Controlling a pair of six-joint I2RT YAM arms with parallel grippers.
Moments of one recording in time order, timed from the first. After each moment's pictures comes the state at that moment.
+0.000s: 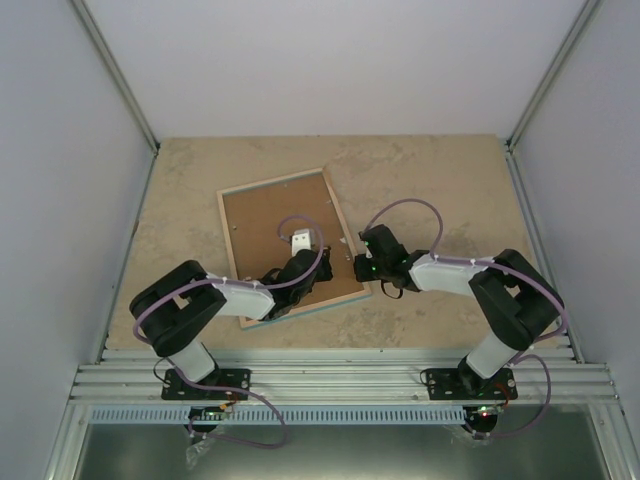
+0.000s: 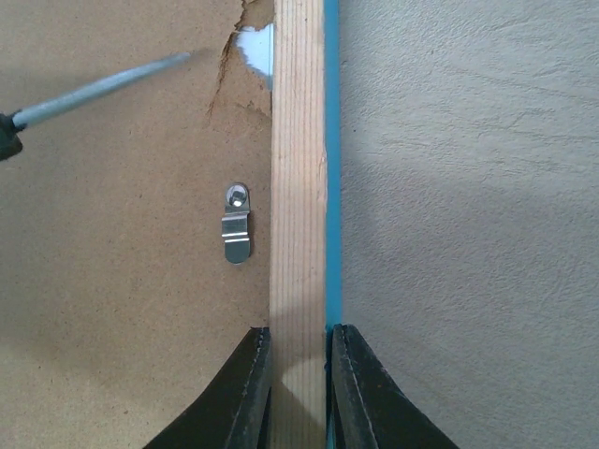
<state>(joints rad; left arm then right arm) -0.87 1.63 0.55 0.58 -0.35 -0.81 0.71 1.65 0.75 -0.03 0.01 0.50</state>
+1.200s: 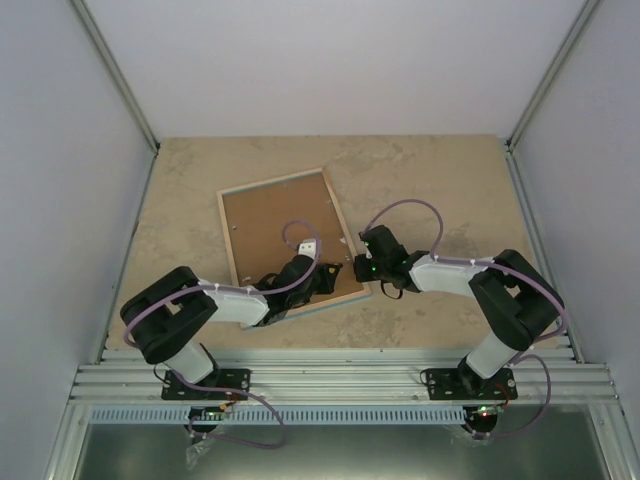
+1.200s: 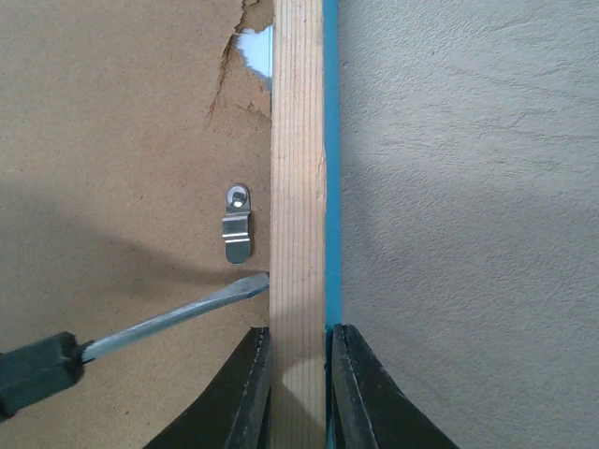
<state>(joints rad) -0.89 1.56 0.49 0.56 -0.12 -0.82 0.71 1.64 0.74 -0.02 0.01 0.51</state>
